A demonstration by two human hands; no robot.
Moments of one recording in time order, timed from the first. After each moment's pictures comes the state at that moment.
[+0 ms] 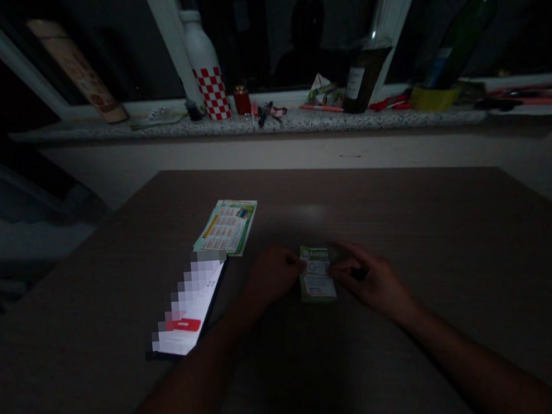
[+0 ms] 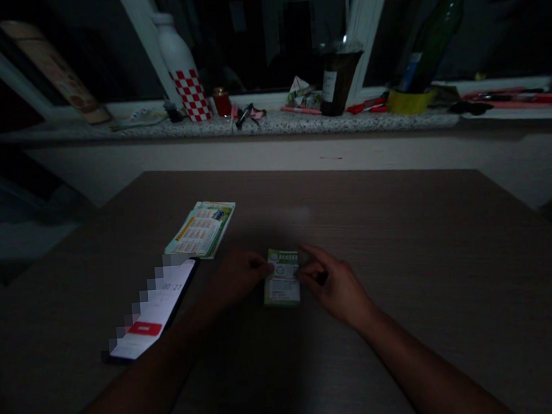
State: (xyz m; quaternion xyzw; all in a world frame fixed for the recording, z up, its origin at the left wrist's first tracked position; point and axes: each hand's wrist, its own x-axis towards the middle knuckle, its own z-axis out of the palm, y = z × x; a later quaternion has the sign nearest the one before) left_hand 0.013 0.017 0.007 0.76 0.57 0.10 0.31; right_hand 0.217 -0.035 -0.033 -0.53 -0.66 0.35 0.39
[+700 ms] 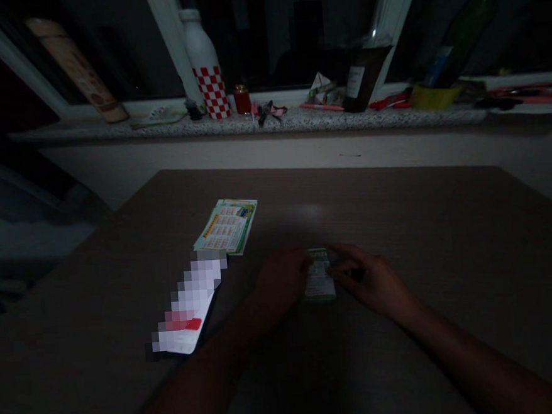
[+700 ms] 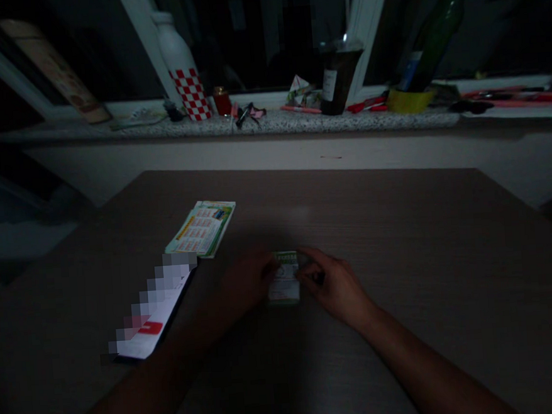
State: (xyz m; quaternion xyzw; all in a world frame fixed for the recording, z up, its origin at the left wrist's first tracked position) left_hand 0.021 0.004 0.001 0.85 0.49 0.11 0.16; right_hand 0.217 -0.035 -0.024 -0.55 -0.70 0.32 0.34
